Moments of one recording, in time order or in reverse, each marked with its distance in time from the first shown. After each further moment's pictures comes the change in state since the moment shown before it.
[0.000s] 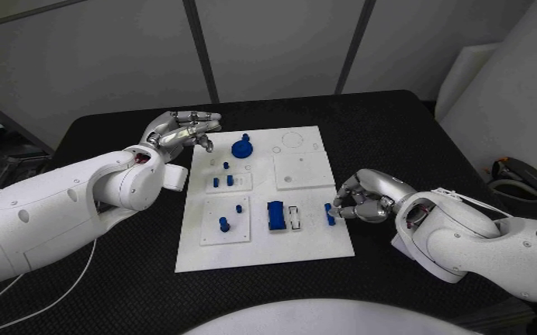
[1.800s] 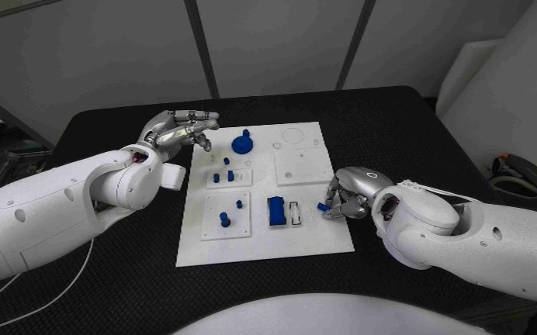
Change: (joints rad) left arm -0.012 -0.014 0.000 0.009 0.000 0.001 0.000; left_hand 0.000 0.000 0.000 0.000 0.000 0.000 0.000 0.000 0.000 0.001 0.001 0.000 0.000 0.000 0.000 0.000 0.000 0.000 0.000 0.000 0.000 0.000; right arm -0.004 0.139 0.006 -0.078 -0.259 0.166 -0.171; right_hand 0.074 -0.045 0.031 -0.055 -0.108 0.065 -0.009 -0.051 0.005 0.010 -0.010 -0.022 0.022 0.000 -0.008 0.000 0.000 0.000 0.011 -0.011 0.005 0.013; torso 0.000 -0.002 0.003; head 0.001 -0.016
